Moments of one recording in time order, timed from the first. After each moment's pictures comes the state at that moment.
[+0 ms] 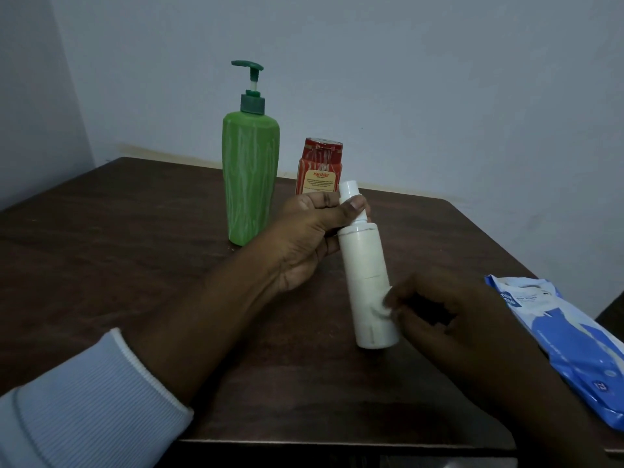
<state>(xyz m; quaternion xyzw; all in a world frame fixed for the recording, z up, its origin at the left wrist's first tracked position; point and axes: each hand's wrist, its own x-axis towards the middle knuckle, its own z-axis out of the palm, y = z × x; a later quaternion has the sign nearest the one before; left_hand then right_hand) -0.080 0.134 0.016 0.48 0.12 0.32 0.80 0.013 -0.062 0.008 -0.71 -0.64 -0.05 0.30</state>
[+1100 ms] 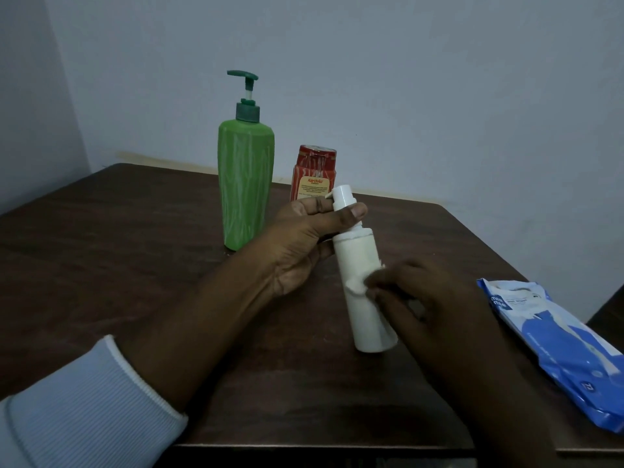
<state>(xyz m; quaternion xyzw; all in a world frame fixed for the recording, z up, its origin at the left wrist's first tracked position) -0.081 0.133 0.018 0.49 0.09 0.32 0.80 0.003 -0.046 0.009 -0.71 -0.62 -0.15 0.30</state>
